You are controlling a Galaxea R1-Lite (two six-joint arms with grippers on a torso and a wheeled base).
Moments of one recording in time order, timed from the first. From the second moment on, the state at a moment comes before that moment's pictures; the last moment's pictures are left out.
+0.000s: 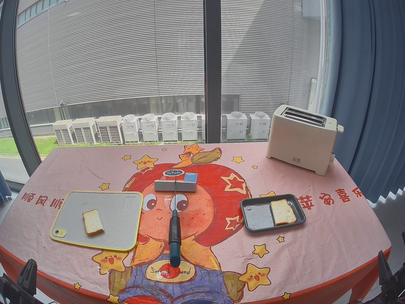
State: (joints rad) left arm -0.01 0.02 -0.02 0.00 -0.02 0.01; right arm 0.01 0.02 -0.02 -0.02 0.05 -0.05
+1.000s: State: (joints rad) left arm -0.01 0.02 -0.02 0.00 -0.02 0.01; right arm 0.00 0.01 -0.02 0.00 0.02 0.00
